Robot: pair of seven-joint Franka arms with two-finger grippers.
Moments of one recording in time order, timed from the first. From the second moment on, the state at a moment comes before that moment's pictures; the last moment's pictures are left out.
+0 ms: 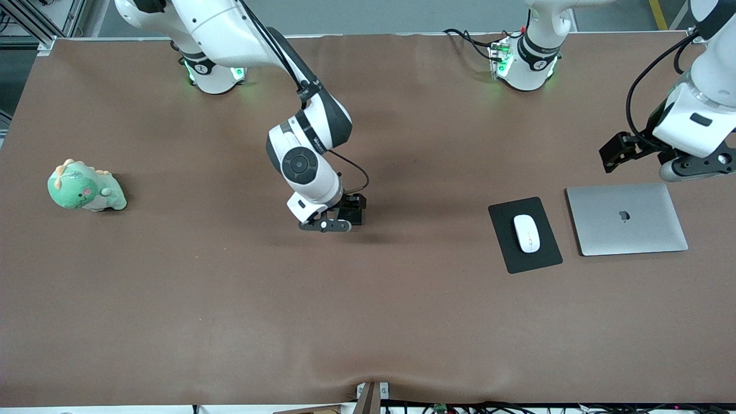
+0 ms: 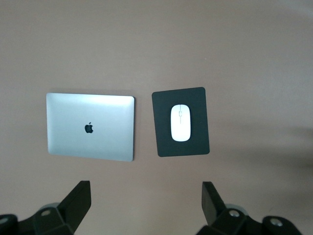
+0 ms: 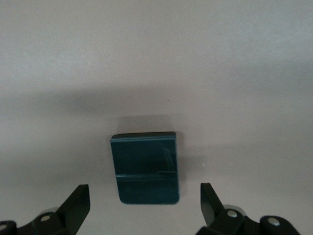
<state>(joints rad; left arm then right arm) 0.02 0.03 -0.19 -1.54 0.13 1.59 -0.23 0.76 0.64 -0.10 -1.65 0.30 2.28 0.57</state>
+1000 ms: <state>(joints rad) -0.01 -0.04 -0.05 -1.55 0.02 1.50 -0.08 0.80 0.74 -0.10 -1.65 0.29 2.37 0.58</state>
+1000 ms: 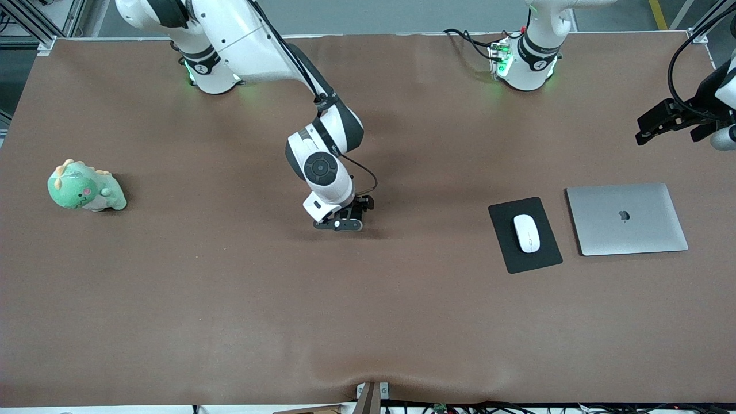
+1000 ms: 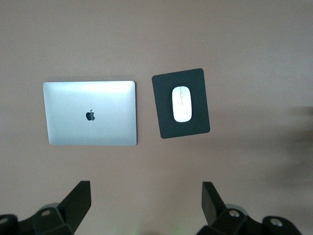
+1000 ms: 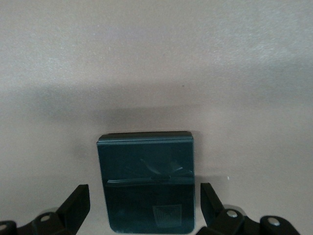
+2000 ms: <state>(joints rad) -0.02 -0.02 -0.07 -1.56 0.02 1.52 -0.08 0.80 0.72 -0.13 -1.63 0.25 2.27 0.67</state>
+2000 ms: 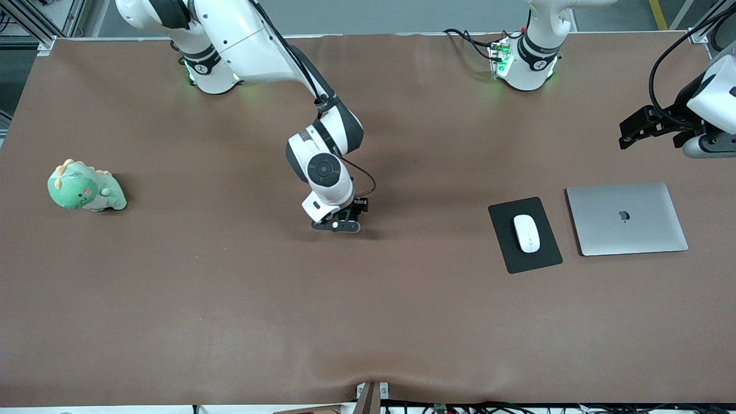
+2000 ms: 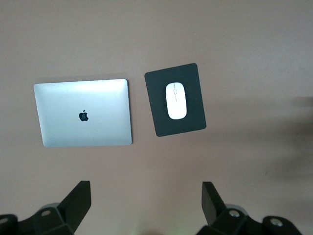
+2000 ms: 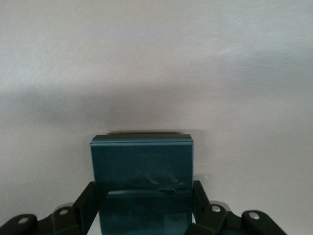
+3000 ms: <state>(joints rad) -0.02 0.03 -0.07 -1.56 0.03 1.59 -0.08 0.57 0.29 -0.28 -2.01 0.23 2.14 0.40</state>
